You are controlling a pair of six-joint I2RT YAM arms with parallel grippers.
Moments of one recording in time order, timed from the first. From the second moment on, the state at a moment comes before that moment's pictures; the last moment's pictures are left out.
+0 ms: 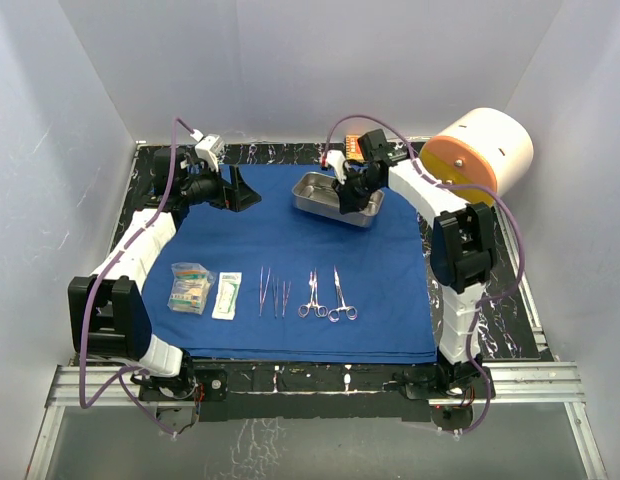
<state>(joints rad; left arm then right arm) -0.08 1.49 1.14 -0.19 0.73 -0.10 0.33 2.07 1.82 -0.82 -0.58 -0.72</state>
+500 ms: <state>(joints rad) -0.08 1.49 1.13 -0.17 0.73 -0.11 0.44 1.96 1.44 -0.44 -0.32 -0.68</state>
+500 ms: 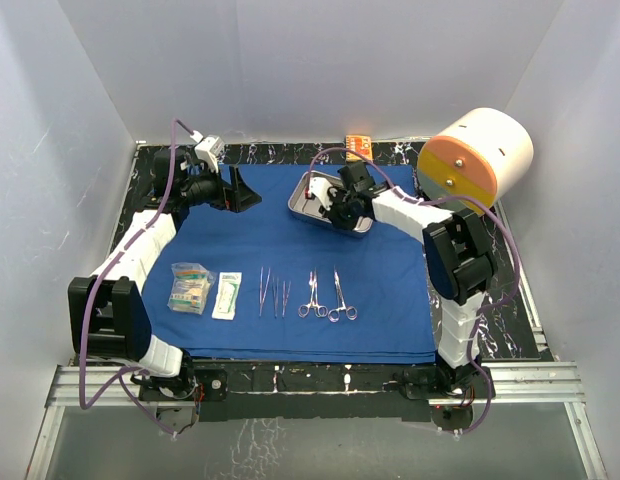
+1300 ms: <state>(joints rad) -0.08 1.48 1.12 -0.16 0.73 -0.12 0.38 2.01 1.71 -0.45 -0.45 -0.45</state>
